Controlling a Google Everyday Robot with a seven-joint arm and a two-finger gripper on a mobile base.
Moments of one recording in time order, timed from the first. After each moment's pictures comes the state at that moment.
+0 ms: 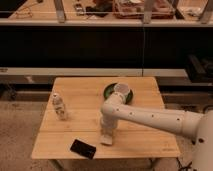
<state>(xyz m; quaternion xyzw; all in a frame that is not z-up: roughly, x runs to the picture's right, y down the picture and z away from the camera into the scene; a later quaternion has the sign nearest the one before) -0.001 0.230 0.827 -0.23 -0.28 -0.57 0.73</state>
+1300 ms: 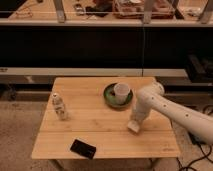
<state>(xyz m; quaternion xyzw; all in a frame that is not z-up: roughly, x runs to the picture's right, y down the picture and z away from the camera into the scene) 0.186 0.189 0.830 -0.26 -0.20 -0.41 0.85</state>
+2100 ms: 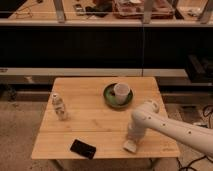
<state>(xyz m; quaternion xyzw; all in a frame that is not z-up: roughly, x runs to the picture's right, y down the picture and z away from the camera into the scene) 0.133 0.276 0.793 -0.28 -0.23 -0.47 0.80</state>
